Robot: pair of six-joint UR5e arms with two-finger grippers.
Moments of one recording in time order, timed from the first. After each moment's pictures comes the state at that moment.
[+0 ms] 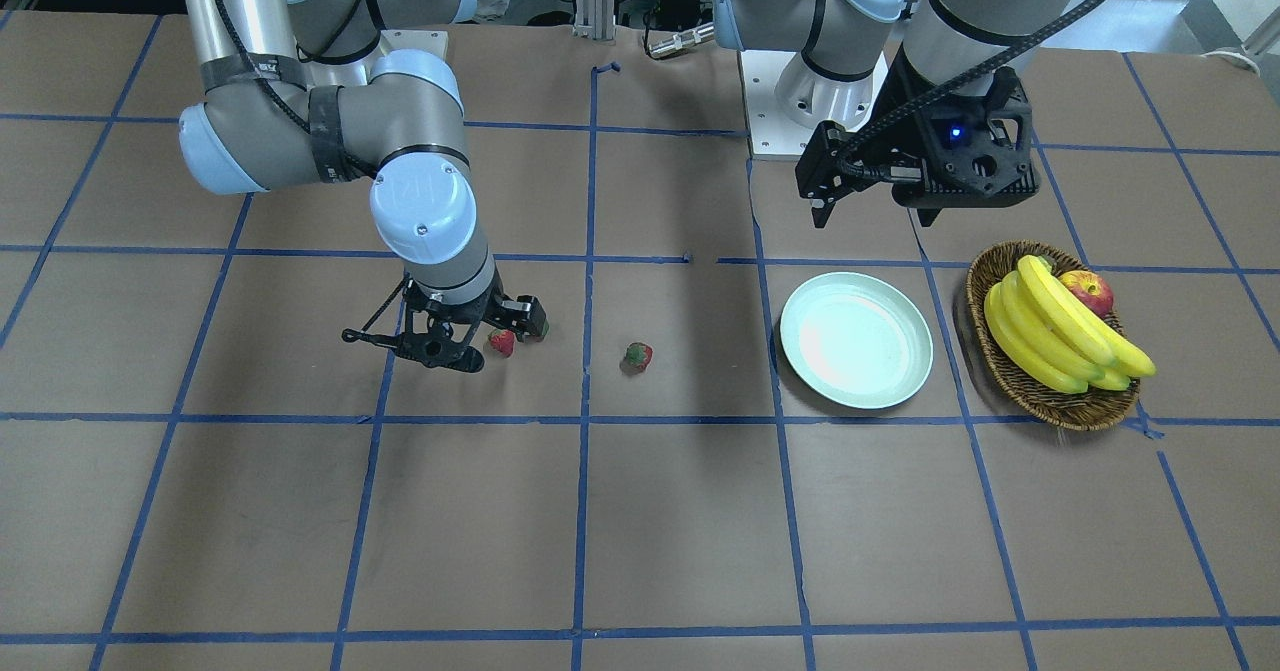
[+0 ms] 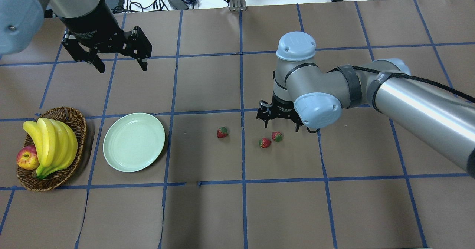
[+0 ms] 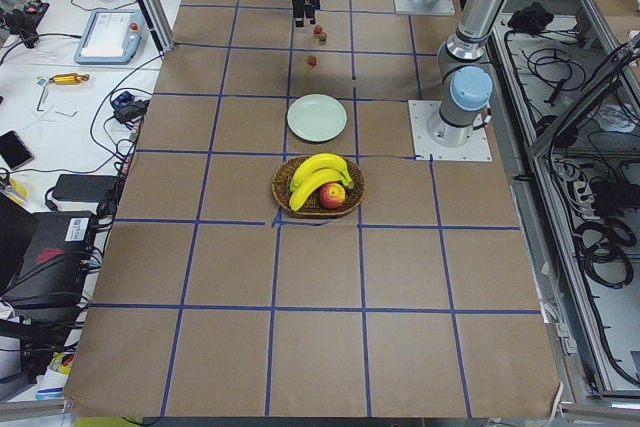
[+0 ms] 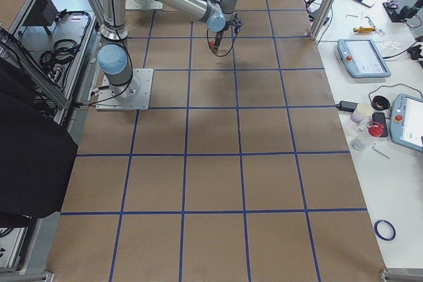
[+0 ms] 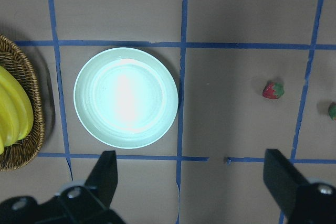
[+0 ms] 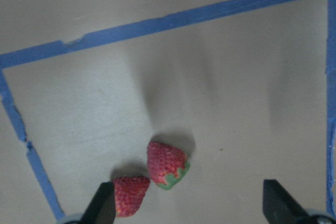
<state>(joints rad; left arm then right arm) -1.58 -1.61 -1.50 -1.62 1.59 -0.04 1.77 -1.26 1.92 -2.06 -1.52 0.47</state>
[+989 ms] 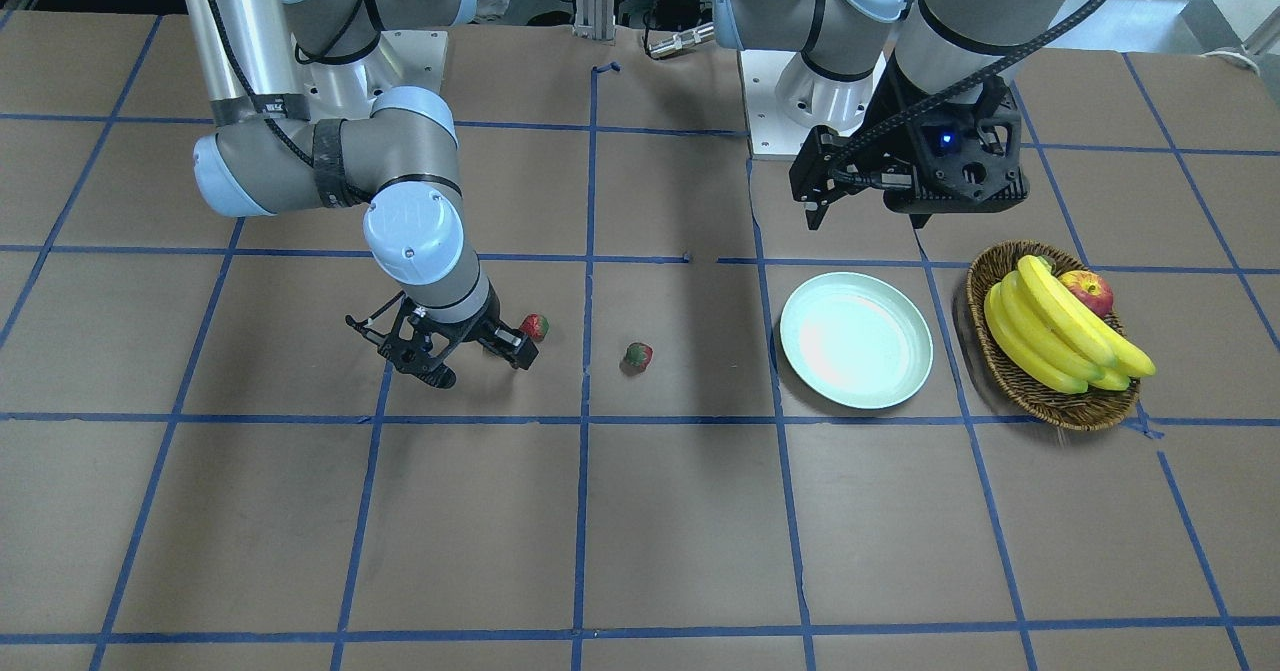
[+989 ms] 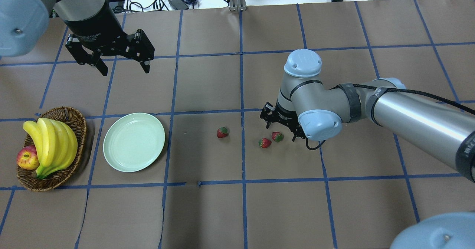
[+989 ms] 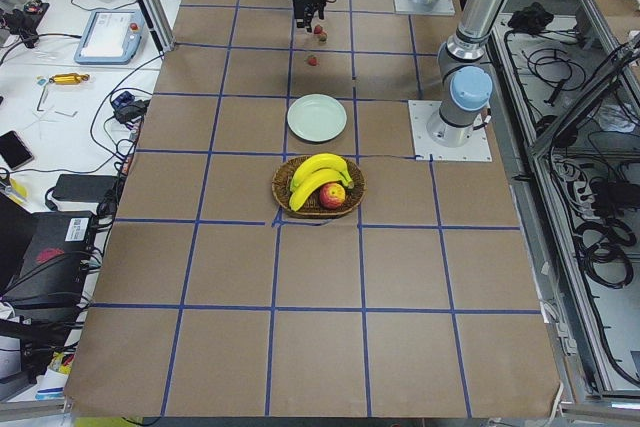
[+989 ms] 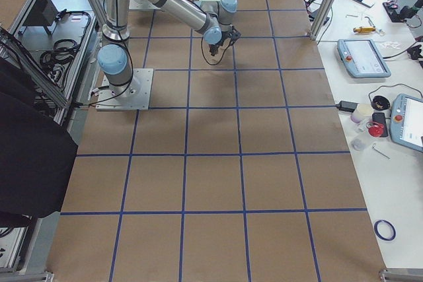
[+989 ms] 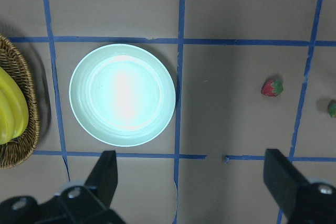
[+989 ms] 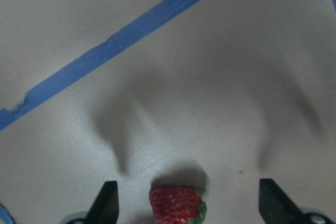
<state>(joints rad) -1.58 -1.61 -1.51 -1.62 1.59 -0.05 1.76 -1.21 1.98 -2.22 -1.47 0.73</state>
